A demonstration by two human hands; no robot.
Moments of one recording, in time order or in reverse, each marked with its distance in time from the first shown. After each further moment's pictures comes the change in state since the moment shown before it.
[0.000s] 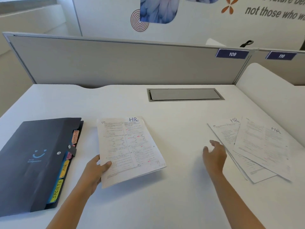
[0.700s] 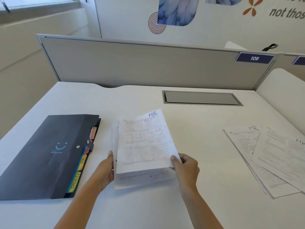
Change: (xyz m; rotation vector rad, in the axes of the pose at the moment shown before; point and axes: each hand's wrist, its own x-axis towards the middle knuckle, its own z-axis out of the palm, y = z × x) left_hand -0.005 0.005 -0.007 -0.119 0.022 -0.172; right_hand -0.121 -0.100 0.022 0.390 -0.384 0.193
